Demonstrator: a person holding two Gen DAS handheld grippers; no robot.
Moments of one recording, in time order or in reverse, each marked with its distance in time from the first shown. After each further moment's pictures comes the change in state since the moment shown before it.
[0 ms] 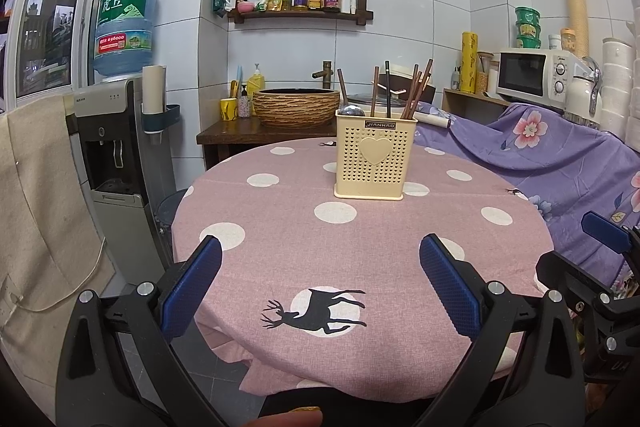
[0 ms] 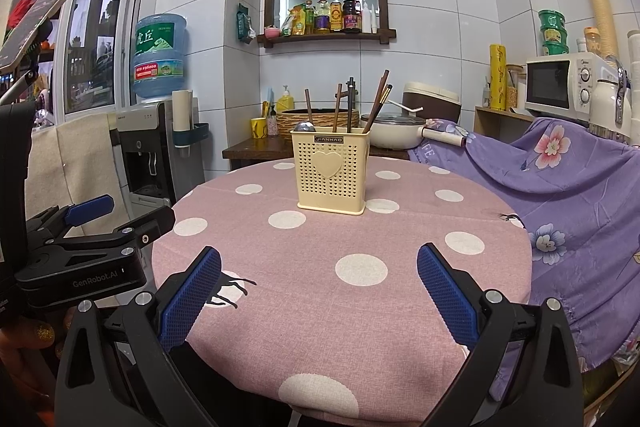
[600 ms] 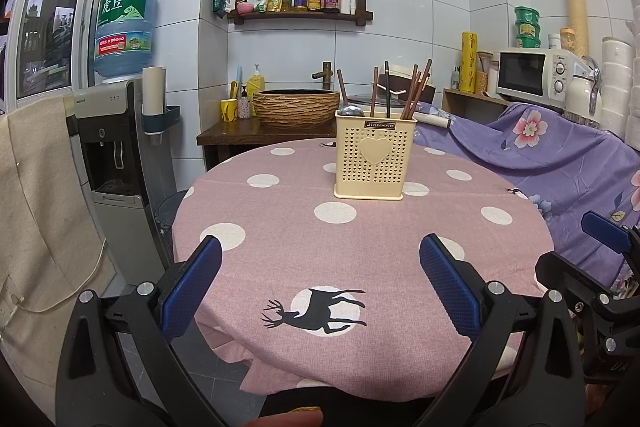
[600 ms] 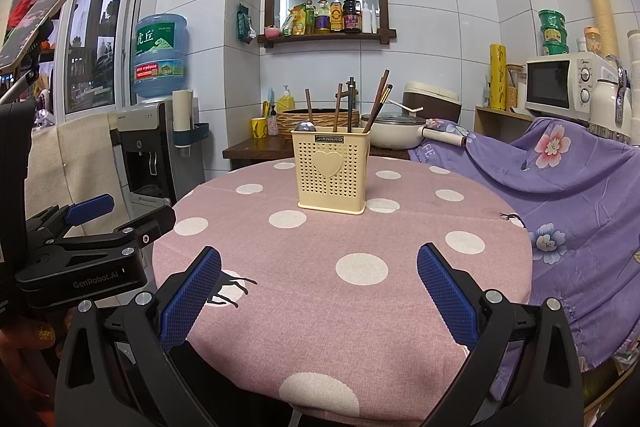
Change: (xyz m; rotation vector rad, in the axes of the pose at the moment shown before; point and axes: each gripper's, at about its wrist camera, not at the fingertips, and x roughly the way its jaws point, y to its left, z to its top) left arm 0.000 0.000 0.000 0.000 -0.001 0.001; right arm 0.000 0.000 0.000 0.001 0.000 0.000
